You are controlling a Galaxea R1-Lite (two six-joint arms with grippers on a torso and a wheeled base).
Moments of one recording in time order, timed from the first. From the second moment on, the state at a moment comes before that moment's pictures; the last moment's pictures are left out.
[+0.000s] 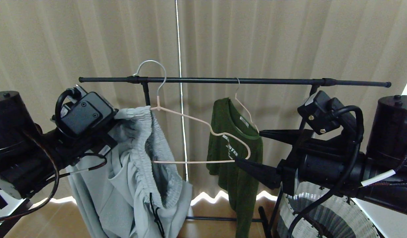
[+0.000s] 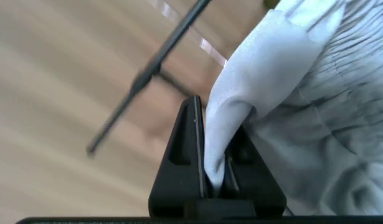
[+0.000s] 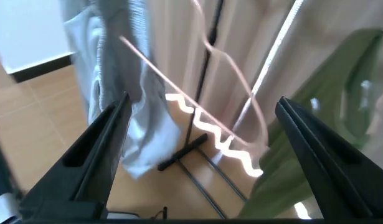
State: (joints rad) left arm -0.30 1.45 -0.59 -0.78 0.05 0.82; right arm 0.71 1.48 -0.72 -0.52 0.08 -0.03
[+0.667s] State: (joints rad) left arm -0.25 1.32 -0.58 -0.48 0.13 0.52; right arm 0.65 1.46 -0.63 -0.52 0.00 -0.03
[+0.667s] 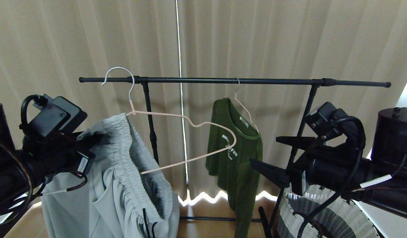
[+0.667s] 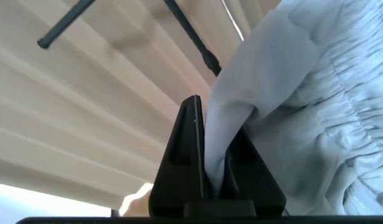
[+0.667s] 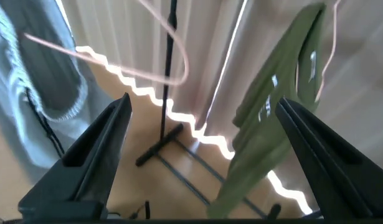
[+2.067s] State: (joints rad) left arm -0.55 1.34 -0.72 -0.65 0.13 0.26; right arm 0.82 1.80 -0.69 -0.92 -0.05 0.00
